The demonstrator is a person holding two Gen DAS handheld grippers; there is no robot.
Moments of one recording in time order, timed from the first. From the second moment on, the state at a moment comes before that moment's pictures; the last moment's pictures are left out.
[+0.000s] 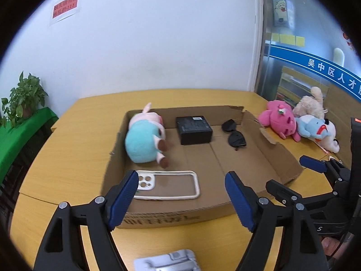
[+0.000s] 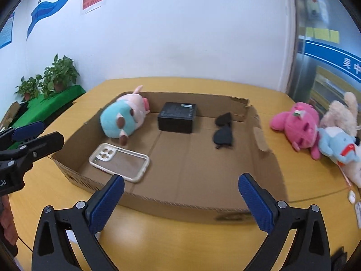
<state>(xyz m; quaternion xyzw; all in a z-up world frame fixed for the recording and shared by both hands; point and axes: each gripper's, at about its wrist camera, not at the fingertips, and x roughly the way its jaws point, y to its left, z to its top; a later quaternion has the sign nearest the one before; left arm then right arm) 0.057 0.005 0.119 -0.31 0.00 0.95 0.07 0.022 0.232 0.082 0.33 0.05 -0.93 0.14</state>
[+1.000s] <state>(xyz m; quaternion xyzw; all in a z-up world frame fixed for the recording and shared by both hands) 0.097 -0.009 0.079 -0.35 -0.03 0.94 0.07 0.056 0.223 0.052 0.37 0.07 -0.90 0.21</state>
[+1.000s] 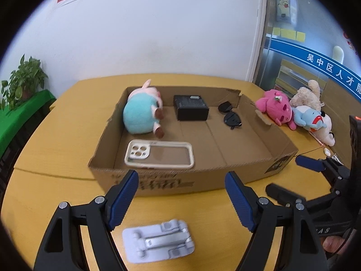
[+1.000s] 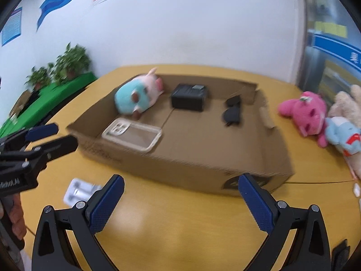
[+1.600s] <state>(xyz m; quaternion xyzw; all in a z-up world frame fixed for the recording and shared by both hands) 0.112 -0.075 -0.024 -0.47 -0.06 0.88 0.05 0.076 0.119 -0.047 0.47 0.10 -0.82 0.32</state>
